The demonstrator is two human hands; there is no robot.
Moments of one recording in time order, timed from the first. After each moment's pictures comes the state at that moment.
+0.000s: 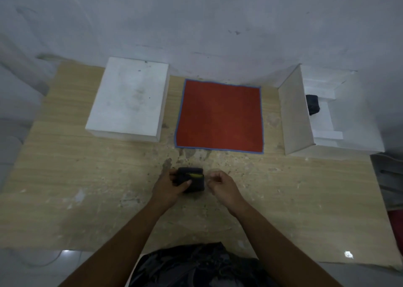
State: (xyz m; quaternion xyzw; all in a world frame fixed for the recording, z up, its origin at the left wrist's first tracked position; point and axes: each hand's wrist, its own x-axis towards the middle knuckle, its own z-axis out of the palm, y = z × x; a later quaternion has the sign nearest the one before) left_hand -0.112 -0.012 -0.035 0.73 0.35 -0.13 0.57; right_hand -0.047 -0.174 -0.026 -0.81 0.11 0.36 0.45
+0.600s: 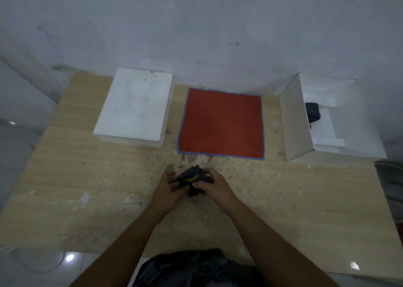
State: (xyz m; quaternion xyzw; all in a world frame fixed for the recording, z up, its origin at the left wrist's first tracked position) left_hand -0.125 -0.010 -0.018 0.68 0.34 -0.11 0.65; right_hand -0.046 -0.152 -0.012 -0.73 0.06 0.41 0.55
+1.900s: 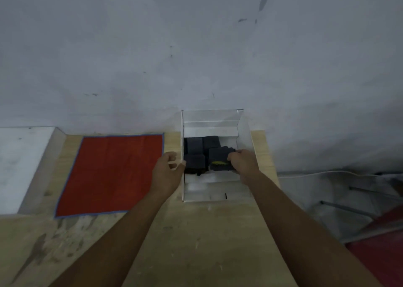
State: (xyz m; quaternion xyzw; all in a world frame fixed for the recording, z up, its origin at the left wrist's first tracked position) left_hand 0.172 -0.291 0.052 0.79 0.26 0.00 0.55; right_hand 0.269 -0.486 0.046 -0.79 0.21 0.23 0.53
